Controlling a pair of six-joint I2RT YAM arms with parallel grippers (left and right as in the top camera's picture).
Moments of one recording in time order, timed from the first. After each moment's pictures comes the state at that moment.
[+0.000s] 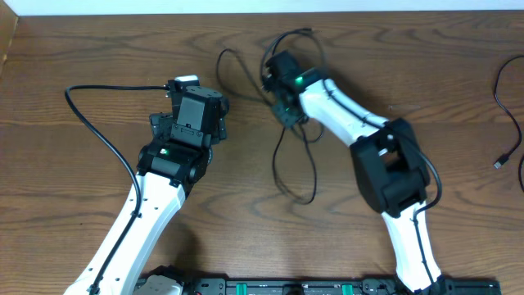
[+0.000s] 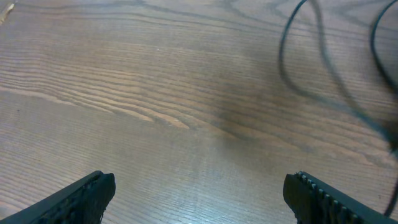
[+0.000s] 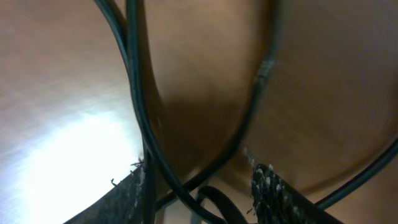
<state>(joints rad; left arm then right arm) -0.34 1.28 1.04 -0.64 -0.48 -0.33 0.52 2.32 1.81 -0.75 0.08 -0.13</state>
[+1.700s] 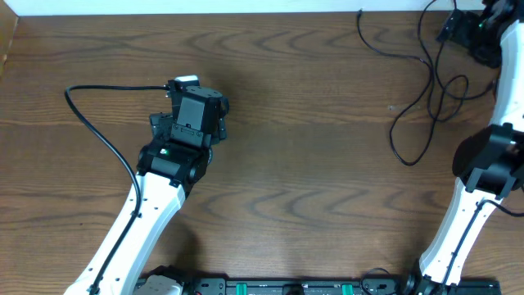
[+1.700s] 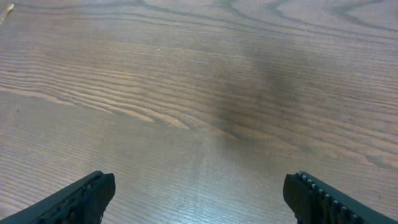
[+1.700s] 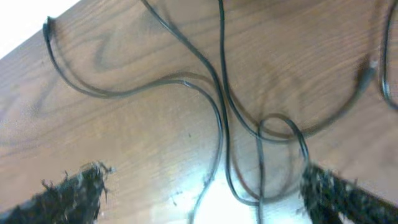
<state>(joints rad) -0.34 1.28 1.04 -0.64 -0.48 -0.33 -0.27 2.38 2.55 -1.36 -0.13 0.24</state>
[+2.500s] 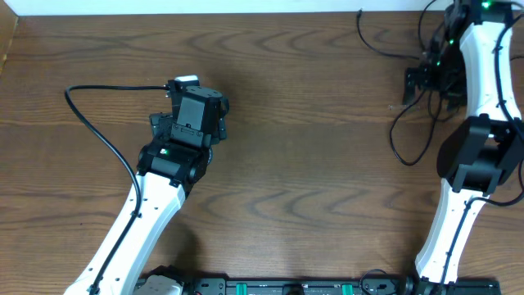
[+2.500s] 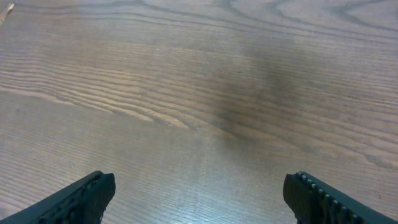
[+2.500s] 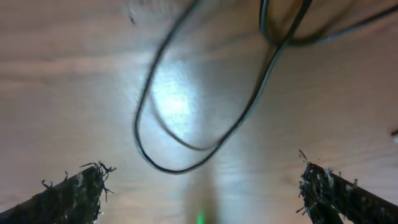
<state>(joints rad) -0.34 1.28 1.04 -0.64 -0.48 -0.33 -0.14 2.36 2.29 -1.69 0.00 0.03</state>
